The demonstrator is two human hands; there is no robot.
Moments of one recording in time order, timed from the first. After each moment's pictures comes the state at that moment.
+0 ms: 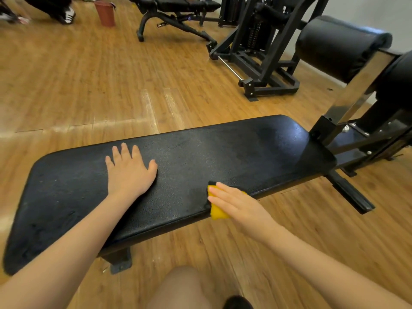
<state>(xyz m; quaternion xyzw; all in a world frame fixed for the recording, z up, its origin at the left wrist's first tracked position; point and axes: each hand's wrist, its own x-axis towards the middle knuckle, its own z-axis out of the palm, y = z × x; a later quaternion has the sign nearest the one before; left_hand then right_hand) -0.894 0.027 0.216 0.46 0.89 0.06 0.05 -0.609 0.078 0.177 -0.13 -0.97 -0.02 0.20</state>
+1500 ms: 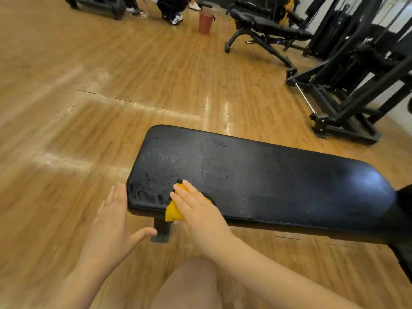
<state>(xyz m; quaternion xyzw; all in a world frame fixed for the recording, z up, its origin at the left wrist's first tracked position) -0.921 -0.220 0.180 0.36 0.89 0.27 0.10 -0.802 -0.061 0.201 -0.05 -0.99 -0.01 0.12</state>
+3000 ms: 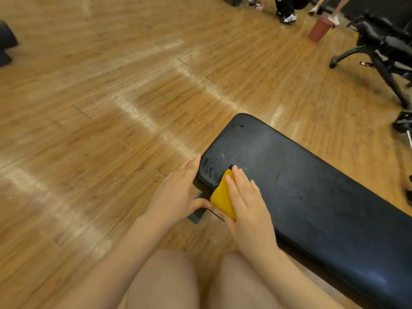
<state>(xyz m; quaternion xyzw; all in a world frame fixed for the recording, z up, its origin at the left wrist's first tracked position) -0.912 -0.213 0.183 0.28 0.89 0.35 0.14 -0.823 -0.063 0.193 0.02 -0.99 0.02 0.16</state>
